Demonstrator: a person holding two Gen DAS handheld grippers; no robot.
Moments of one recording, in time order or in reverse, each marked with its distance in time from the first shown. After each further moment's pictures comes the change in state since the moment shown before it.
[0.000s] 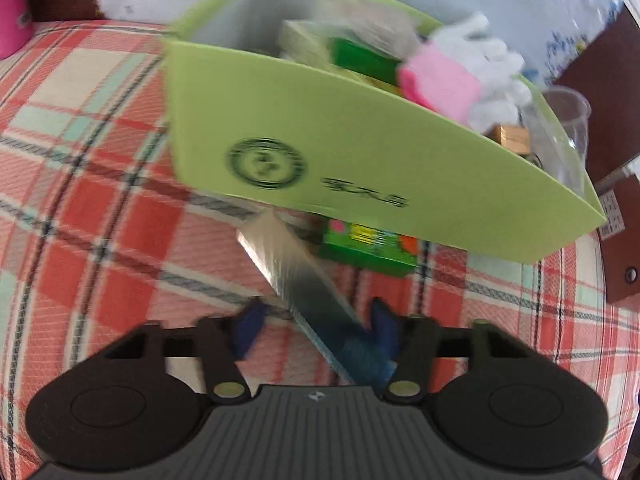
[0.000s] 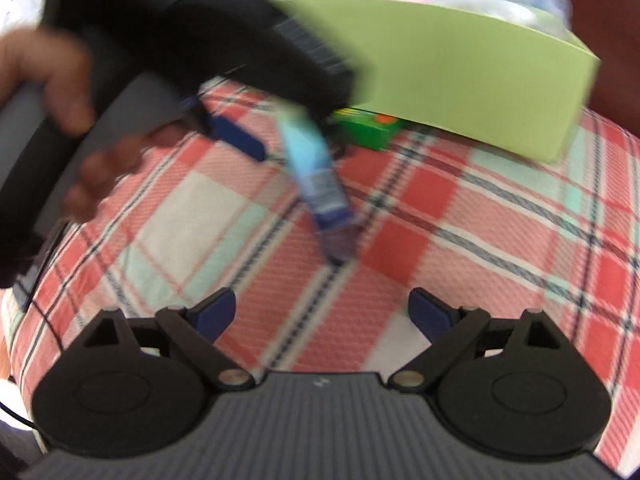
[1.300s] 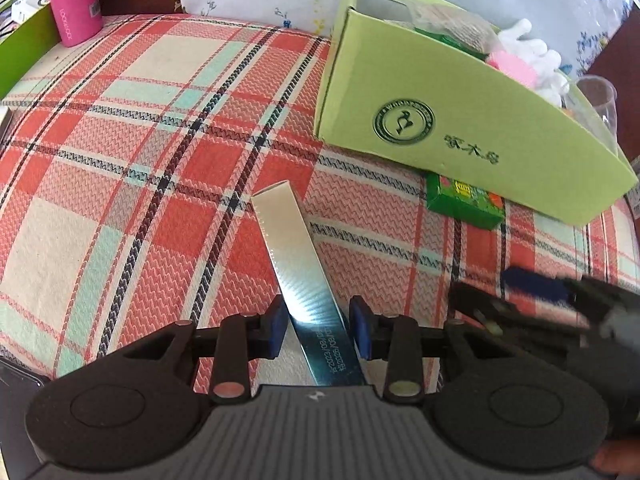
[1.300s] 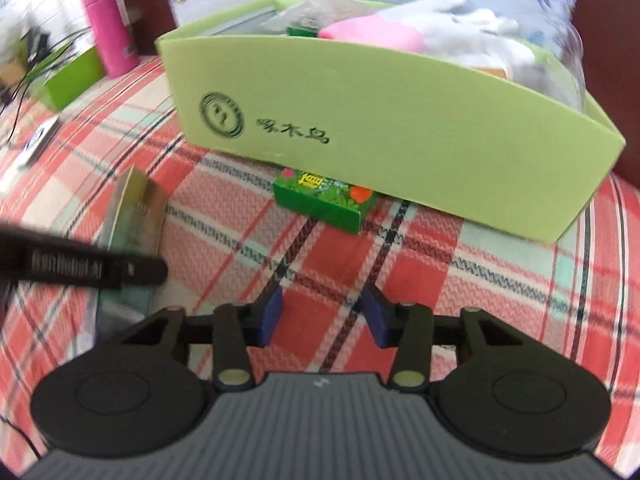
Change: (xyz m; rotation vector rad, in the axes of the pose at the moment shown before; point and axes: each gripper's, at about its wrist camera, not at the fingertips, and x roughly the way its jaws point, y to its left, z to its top) left arm -0.024 0.043 -0.033 0.032 -0.031 0.119; right arm 0.030 0.002 0.041 0.049 -0.020 -0.148
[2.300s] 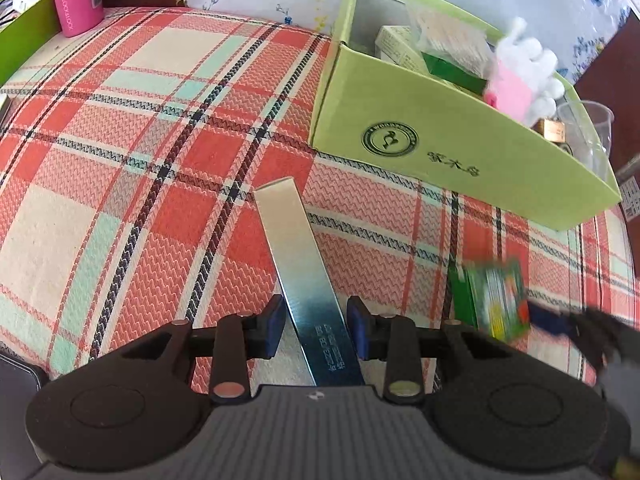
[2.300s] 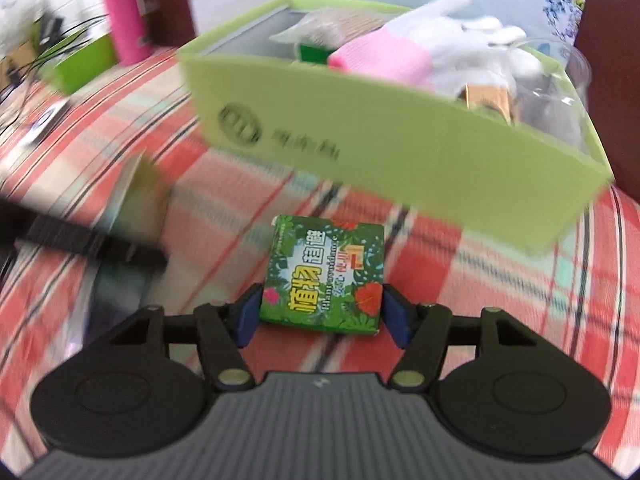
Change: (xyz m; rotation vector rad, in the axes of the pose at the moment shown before) left arm -0.002 0.004 -0.004 -0.013 0.002 -0.035; right arm -0.033 0.001 -0.048 -0.101 -0.028 -0.007
